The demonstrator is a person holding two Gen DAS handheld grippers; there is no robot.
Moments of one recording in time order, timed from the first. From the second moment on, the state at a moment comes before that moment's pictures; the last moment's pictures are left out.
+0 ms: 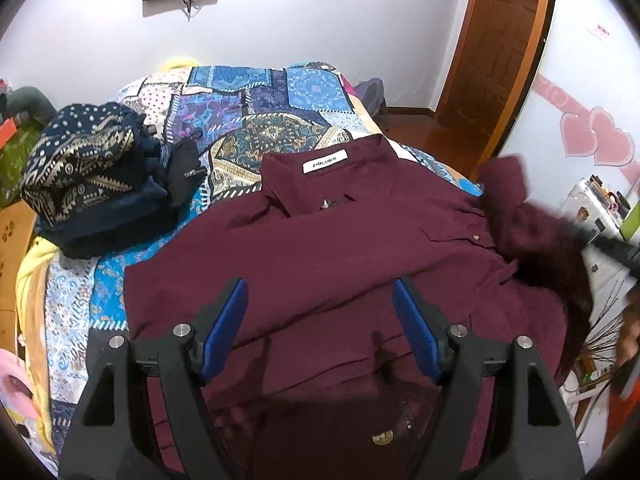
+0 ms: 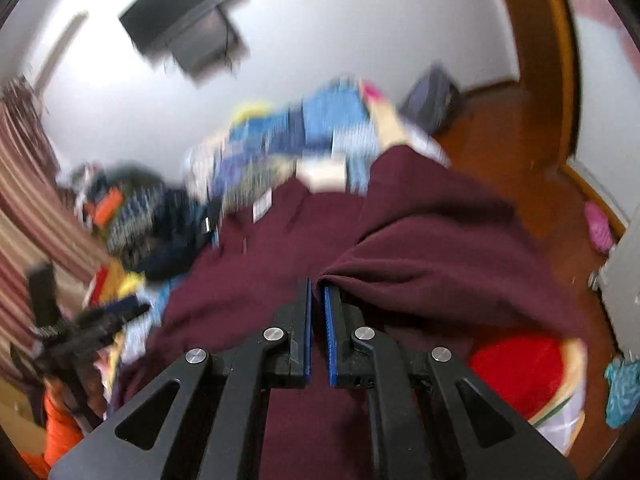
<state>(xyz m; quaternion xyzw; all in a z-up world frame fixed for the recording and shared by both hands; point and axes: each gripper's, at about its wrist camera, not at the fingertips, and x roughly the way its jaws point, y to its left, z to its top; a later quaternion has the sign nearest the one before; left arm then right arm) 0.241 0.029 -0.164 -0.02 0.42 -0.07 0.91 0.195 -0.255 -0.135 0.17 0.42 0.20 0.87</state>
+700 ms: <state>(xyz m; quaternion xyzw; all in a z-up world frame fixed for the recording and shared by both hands) 0.240 0.007 -0.166 0.00 0.42 -0.09 0.90 0.177 -0.319 -0.134 0.24 0.43 0.06 0.86</state>
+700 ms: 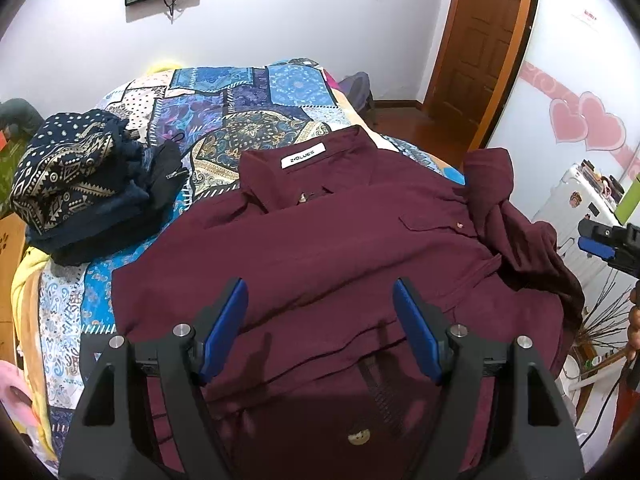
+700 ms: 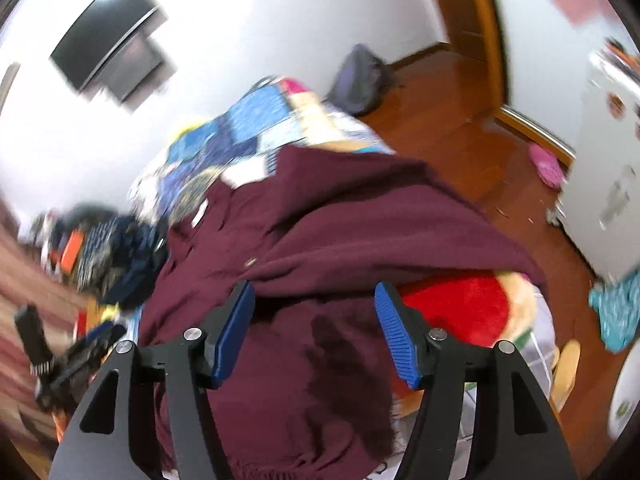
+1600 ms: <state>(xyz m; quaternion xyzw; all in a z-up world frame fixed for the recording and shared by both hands) 0.268 0.000 -0.185 0.01 0.45 -0.07 0.89 0.242 -0.389 -0.208 0.38 0.45 -0.02 0.81</state>
